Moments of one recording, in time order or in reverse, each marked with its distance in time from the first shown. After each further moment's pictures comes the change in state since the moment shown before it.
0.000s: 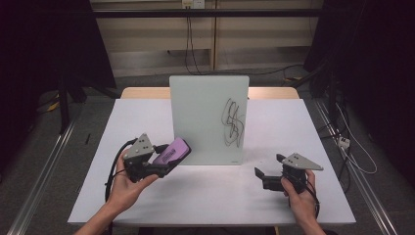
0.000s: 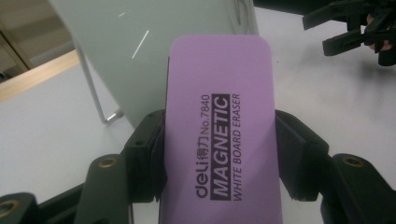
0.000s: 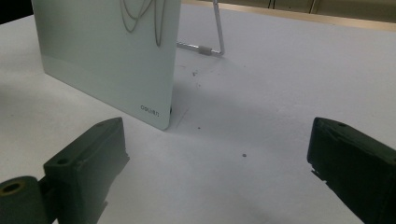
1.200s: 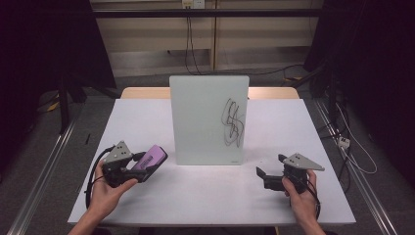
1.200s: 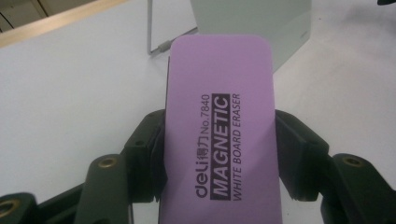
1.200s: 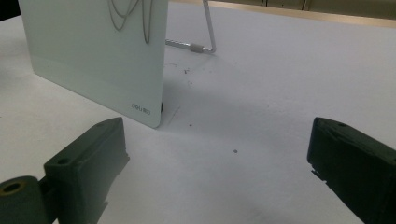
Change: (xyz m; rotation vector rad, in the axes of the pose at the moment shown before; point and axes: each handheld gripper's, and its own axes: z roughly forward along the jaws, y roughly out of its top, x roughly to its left) left arm 0.029 -0.055 -0.040 0.083 0.074 -0.085; right arm -0.003 -0.001 -0.001 0.003 -0.026 0.013
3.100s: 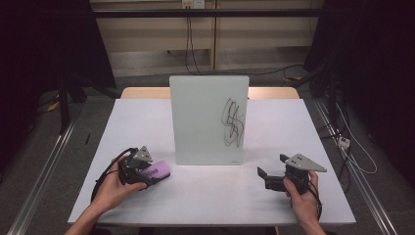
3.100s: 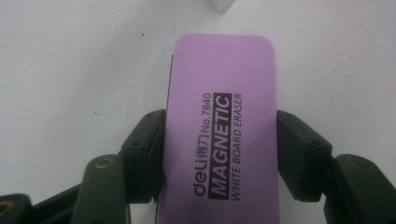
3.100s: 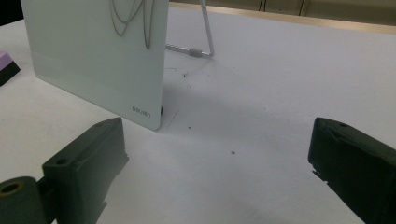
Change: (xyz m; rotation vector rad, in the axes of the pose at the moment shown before) left arm 0.002 -0.002 0.045 0.454 -0.078 0.113; right arm 0.000 0.000 -0.005 -0.015 -0.004 0.001
